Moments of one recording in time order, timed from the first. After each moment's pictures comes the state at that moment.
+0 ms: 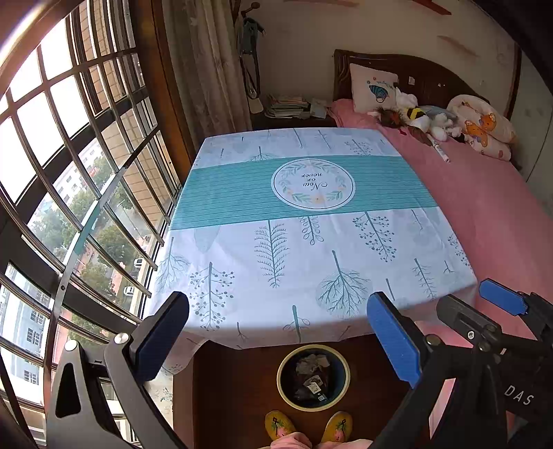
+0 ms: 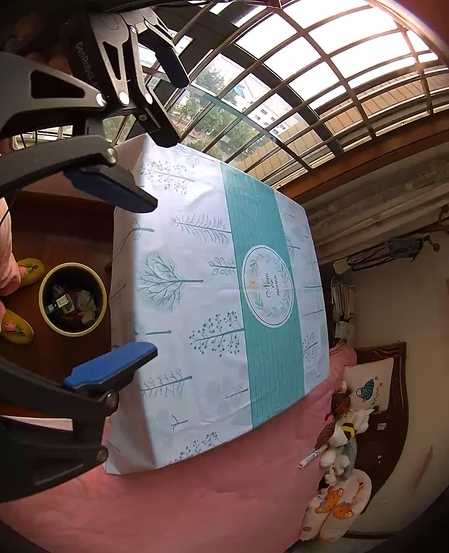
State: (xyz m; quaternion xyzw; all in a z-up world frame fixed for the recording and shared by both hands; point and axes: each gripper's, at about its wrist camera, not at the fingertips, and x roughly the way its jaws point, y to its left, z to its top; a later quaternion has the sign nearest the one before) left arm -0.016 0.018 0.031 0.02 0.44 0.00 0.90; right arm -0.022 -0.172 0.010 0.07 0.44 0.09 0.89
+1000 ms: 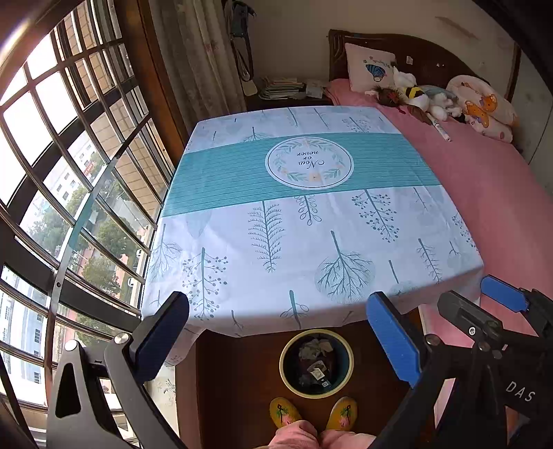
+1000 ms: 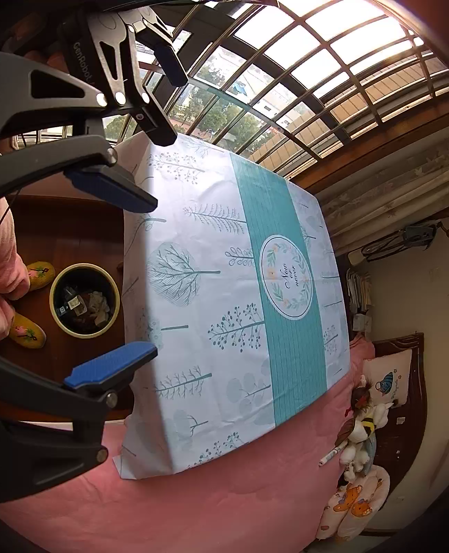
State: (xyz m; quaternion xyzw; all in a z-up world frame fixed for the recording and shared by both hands) left arm -0.007 0.010 0.011 0.04 0.47 -0.01 0.88; right arm -0.017 -0.179 -0.011 0.08 0.47 0.08 0.87
